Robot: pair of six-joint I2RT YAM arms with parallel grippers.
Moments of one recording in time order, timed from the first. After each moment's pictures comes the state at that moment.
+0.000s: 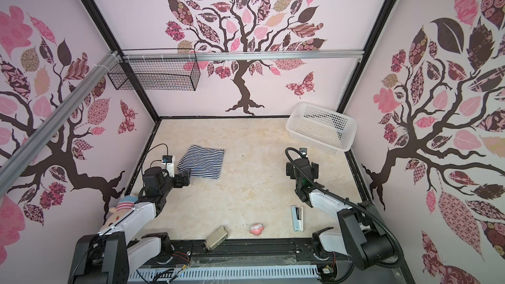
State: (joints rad) left arm 0.07 1.12 0.31 0.30 0.16 0.03; right arm 0.30 1.30 0.42 0.35 0.46 0.13
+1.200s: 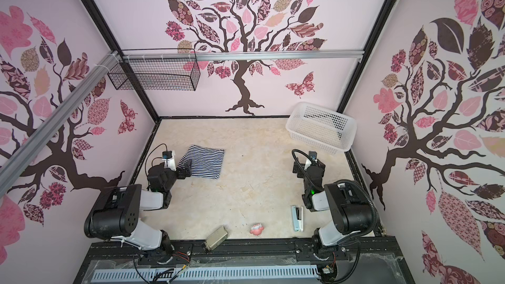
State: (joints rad) left arm 0.10 1.57 0.31 0.95 0.21 -0.03; right arm 0.11 1.54 0.24 1.07 0.25 0.05
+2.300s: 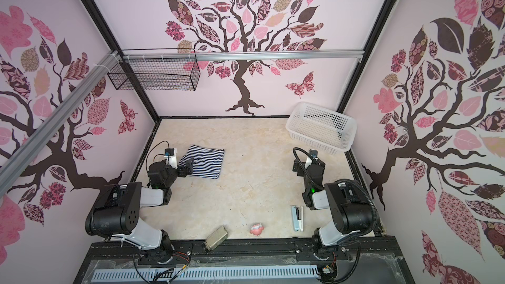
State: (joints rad) left arm 0.10 1.57 0.36 0.90 0.25 0.00; right arm 0.09 1.55 0.26 1.06 0.22 0.07
